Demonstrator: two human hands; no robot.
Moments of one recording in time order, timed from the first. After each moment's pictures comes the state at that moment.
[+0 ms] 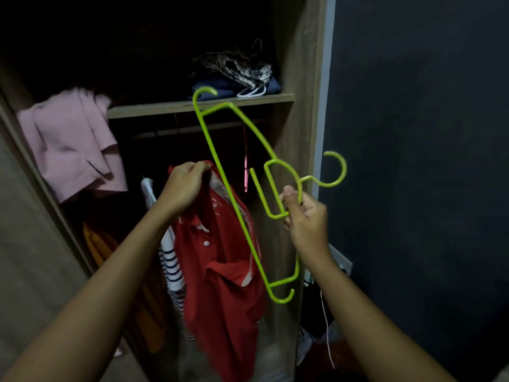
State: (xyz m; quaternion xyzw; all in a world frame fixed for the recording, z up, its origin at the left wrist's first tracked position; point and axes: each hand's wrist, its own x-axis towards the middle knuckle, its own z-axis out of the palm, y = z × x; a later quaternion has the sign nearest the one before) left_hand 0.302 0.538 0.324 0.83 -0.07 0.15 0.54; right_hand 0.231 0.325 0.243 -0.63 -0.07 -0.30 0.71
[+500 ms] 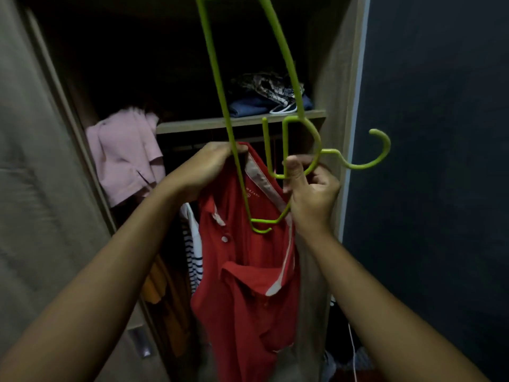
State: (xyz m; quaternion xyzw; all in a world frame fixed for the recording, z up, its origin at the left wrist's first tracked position) left_hand 0.262 0.549 0.396 0.81 -0.20 0.06 0.54; right_hand 0.243 0.378 0.319 -0.52 -0.21 -0.44 0.70
